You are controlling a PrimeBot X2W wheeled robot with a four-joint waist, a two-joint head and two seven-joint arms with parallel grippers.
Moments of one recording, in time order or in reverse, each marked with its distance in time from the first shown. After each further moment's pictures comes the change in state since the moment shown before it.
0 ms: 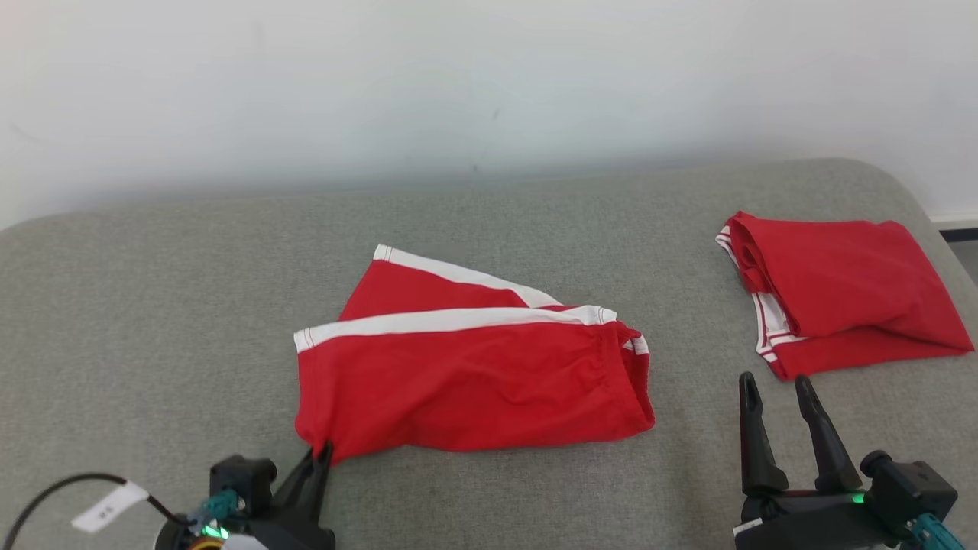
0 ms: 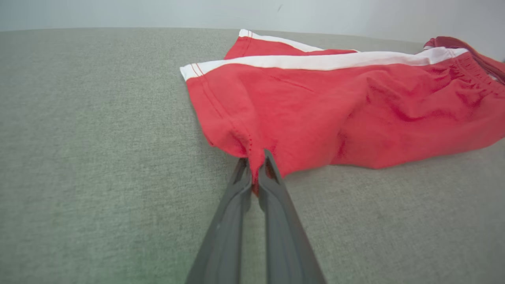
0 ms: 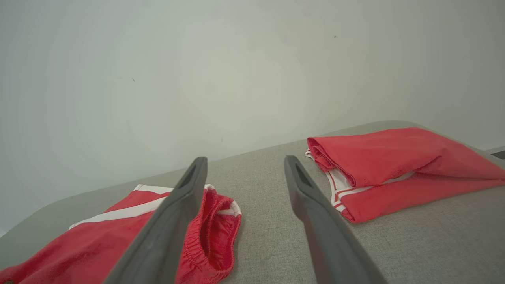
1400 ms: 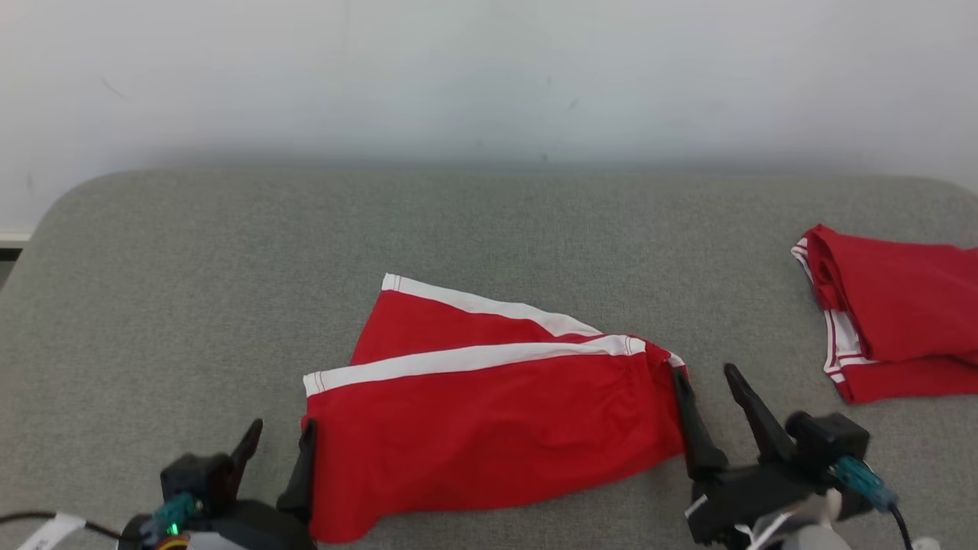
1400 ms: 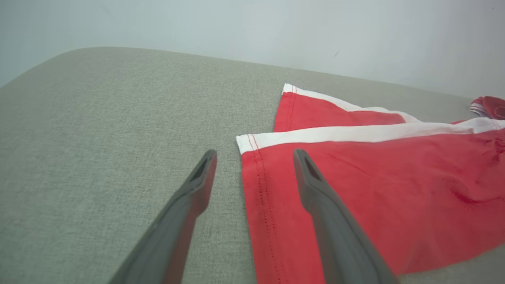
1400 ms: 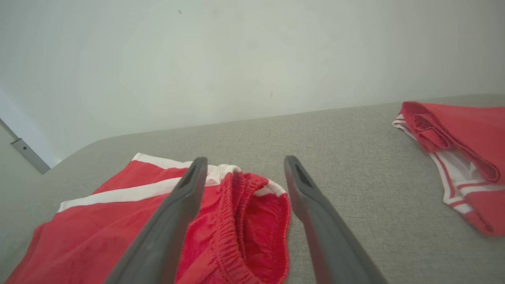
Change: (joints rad) left arm 0.147 0.040 0.114 -0.279 0.001 0.117 0.015; right arm -0.114 -0.043 0.125 0.180 0.014 0.000 0.064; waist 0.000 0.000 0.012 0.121
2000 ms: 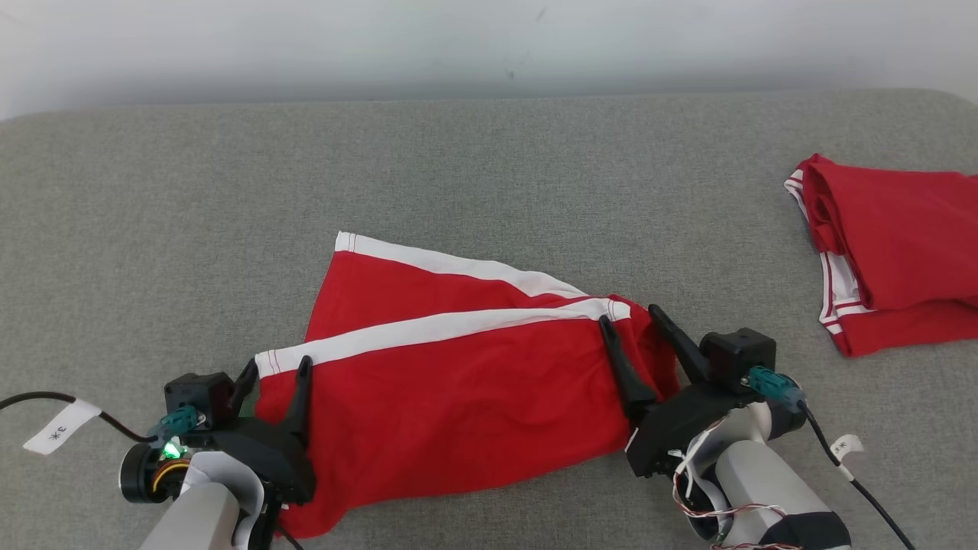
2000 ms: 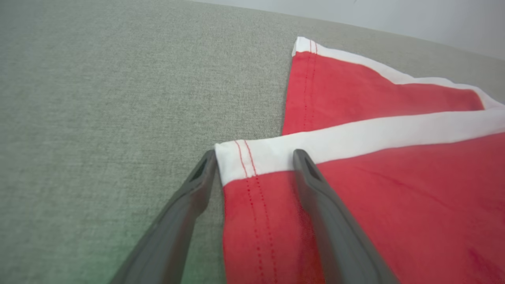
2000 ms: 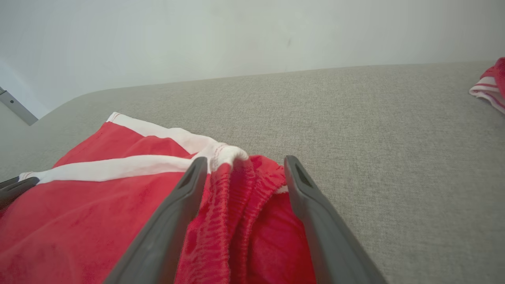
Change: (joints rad) left arm -0.309 -0.073 -0.010 0.403 -0.007 -0.093 -0.011; right arm -0.319 0.021 0.178 0.317 0.023 0.000 0.007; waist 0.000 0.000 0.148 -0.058
